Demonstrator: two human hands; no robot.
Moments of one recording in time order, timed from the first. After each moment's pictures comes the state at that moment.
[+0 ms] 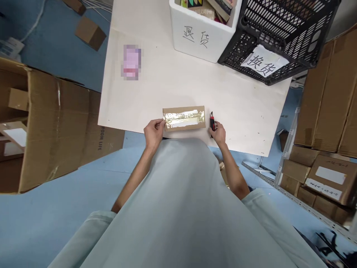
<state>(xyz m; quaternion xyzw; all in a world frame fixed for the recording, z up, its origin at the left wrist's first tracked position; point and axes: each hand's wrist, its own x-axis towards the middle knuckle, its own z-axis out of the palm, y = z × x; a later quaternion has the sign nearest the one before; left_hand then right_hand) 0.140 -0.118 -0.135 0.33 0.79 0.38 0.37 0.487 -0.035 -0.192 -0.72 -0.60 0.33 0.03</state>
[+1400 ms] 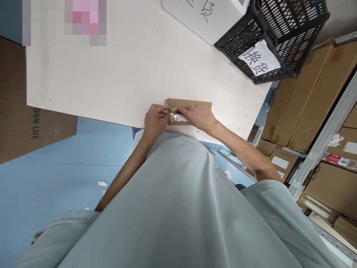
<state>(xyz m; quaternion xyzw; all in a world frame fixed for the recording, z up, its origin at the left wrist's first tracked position) 0.180 -0.083 -0.154 0.37 0.69 0.39 0.48 0.345 0.041 -0.024 -0.27 -0.87 0.15 -0.39</state>
